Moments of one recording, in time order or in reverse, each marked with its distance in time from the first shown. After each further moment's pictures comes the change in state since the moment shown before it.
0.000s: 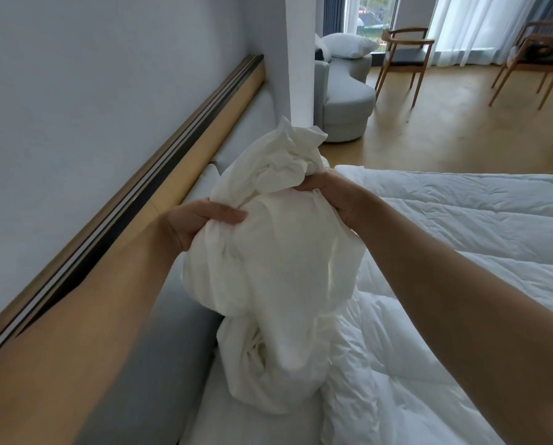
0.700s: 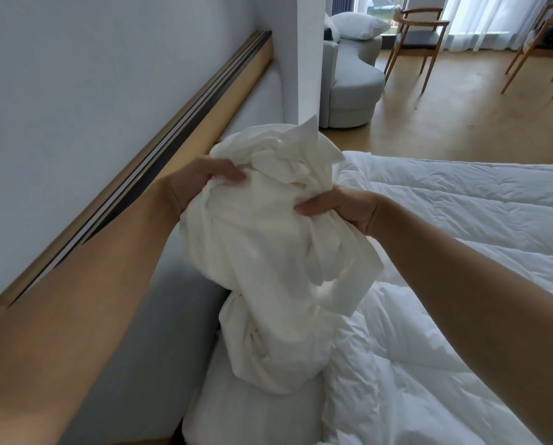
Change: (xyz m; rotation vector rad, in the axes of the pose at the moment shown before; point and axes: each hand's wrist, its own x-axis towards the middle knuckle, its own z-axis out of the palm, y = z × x) left_hand 0.002 0.008 -0.015 -0.015 0.105 0.160; right_hand -0.023 0.025 0.005 -0.090 -0.330 0.273
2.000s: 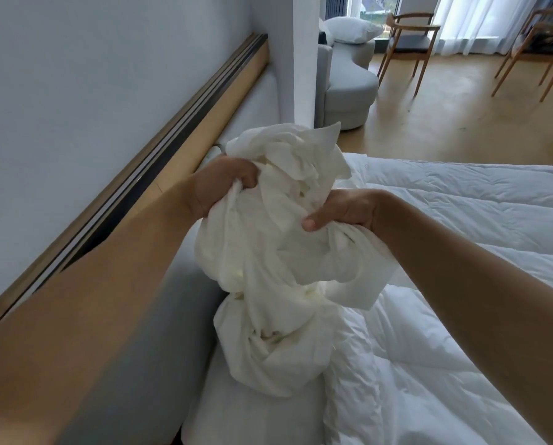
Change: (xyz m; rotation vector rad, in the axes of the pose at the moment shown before) left_hand 0.012 -0.002 0.017 0.205 0.172 0.180; right_hand -0.015 -0.012 0.015 -0.211 -0.042 0.142
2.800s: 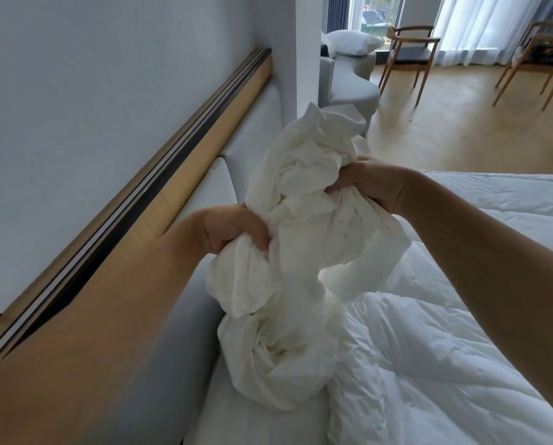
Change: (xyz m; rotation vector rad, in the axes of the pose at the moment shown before) left_hand -0.014 -0.018 0.011 0.033 -0.479 -0.304; right_hand -0.010 -0.028 -0.032 0.065 0.321 -0.263
